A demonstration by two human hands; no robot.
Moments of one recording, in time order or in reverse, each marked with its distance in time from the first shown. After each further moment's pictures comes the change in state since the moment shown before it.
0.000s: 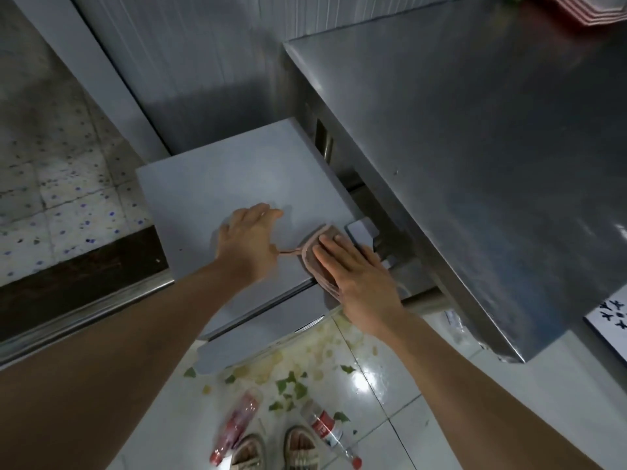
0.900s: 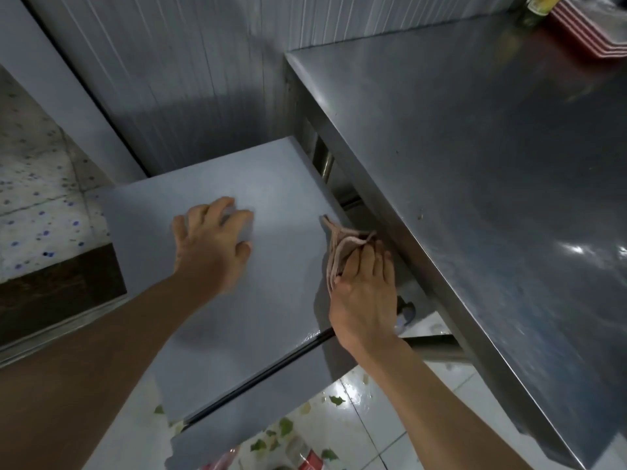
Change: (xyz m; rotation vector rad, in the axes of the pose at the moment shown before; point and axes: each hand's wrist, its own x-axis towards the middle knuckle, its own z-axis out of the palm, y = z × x) left_hand 0.069 -0.061 0.008 0.100 0.223 0.038; right_hand 0.069 -0.007 0.000 -0.083 0.105 0.516
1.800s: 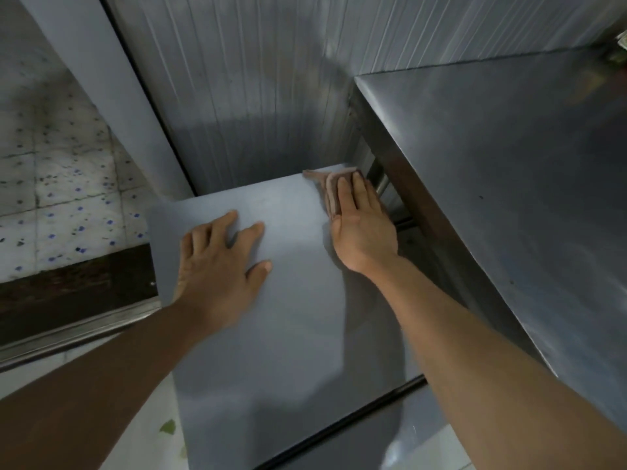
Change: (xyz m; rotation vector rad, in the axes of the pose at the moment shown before) left_hand 0.010 -0.053 0.002 0.081 -0.012 -0.096; right_hand 0.170 -0.052 0.022 0.116 0.036 -0.310
